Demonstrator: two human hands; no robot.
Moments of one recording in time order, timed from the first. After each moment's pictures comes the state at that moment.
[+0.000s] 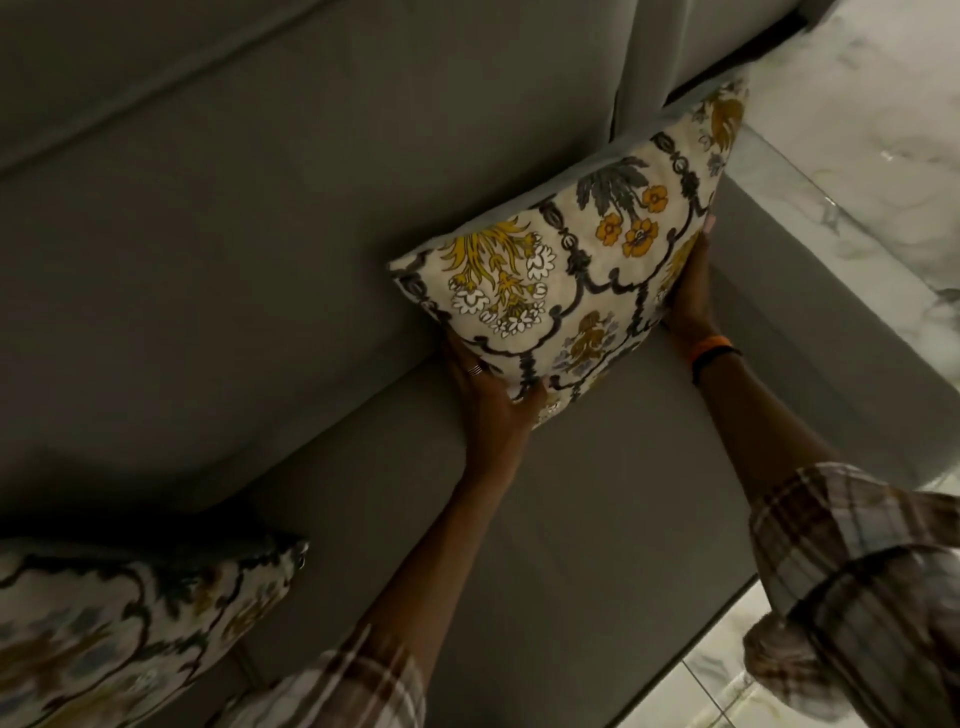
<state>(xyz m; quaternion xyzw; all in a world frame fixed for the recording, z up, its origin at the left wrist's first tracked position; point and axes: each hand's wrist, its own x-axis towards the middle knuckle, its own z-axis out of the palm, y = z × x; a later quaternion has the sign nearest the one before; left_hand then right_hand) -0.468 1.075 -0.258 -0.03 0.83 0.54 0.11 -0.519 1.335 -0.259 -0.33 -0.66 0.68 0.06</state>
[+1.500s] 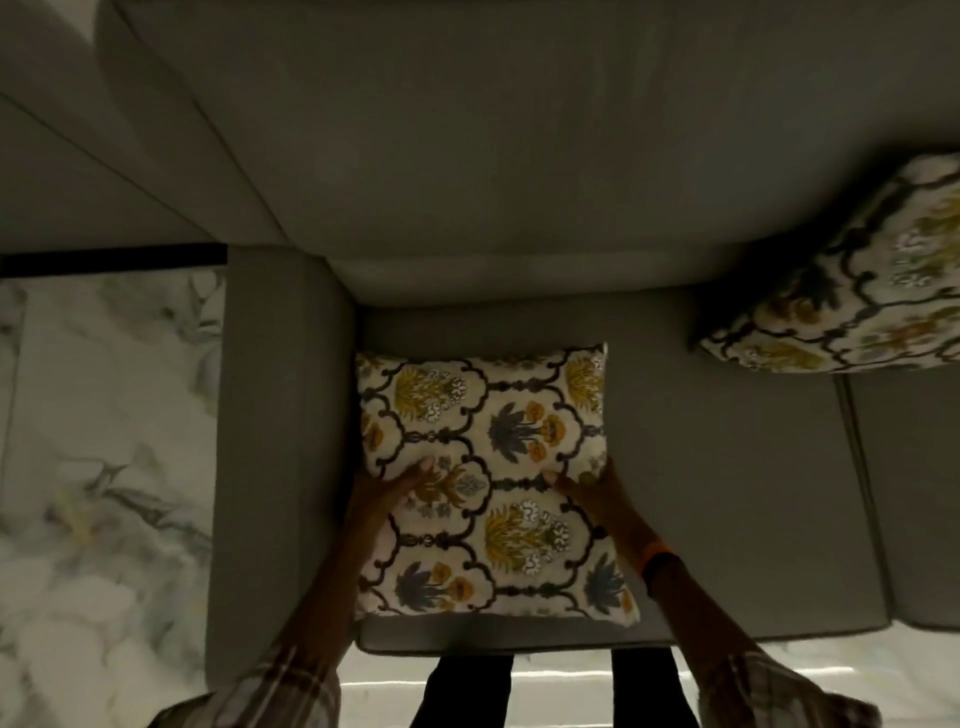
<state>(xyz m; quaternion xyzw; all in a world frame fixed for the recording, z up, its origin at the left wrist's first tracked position) 0.002 0.028 -0.286 -0.51 0.61 0.57 0.22 -0.066 0.311 -0.280 -0.22 -0.75 0.52 -0.35</state>
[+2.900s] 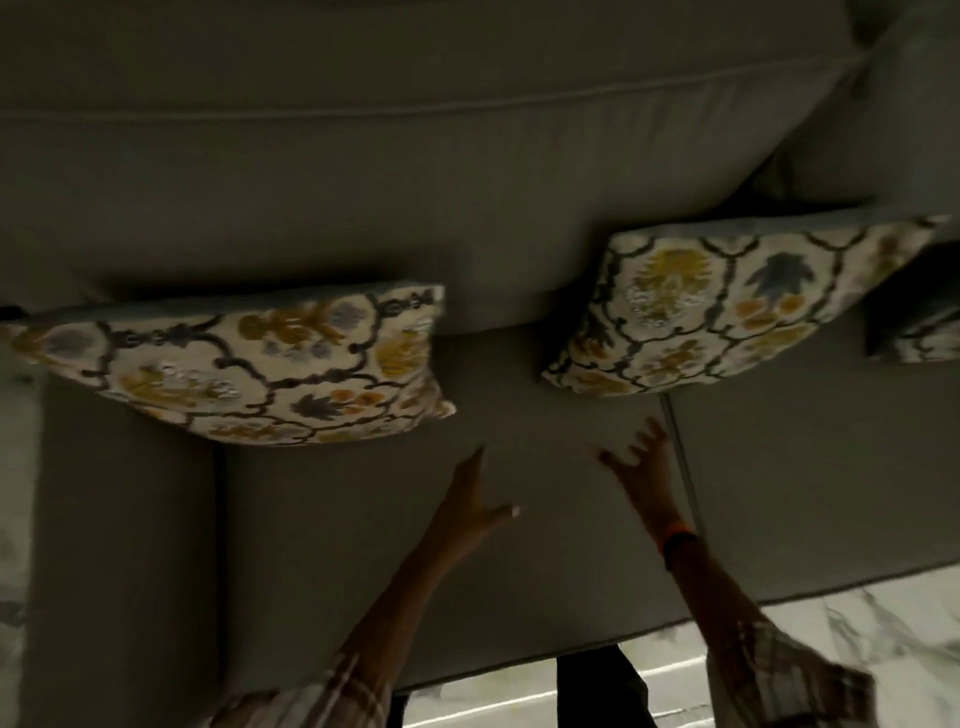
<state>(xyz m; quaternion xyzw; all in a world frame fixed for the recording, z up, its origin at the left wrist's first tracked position) -0.100 0.301 -0.257 -0.11 0.78 0.52 0.32 -0.161 0.557 -0.258 -0.29 -0.80 0.49 -0.18</state>
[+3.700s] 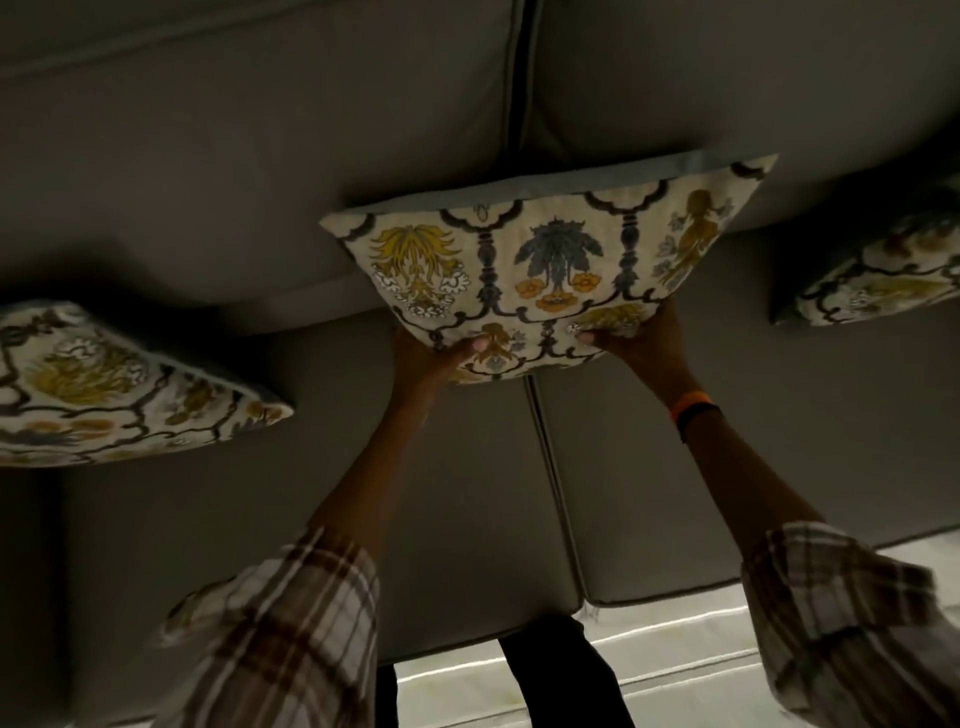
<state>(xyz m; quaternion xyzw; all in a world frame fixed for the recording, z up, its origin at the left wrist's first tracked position) -0.298 0.514 -0.253 -0.19 0.73 0.65 0.06 -0.342 0.803 -0.252 -0.10 -0.84 0.52 -0.08</state>
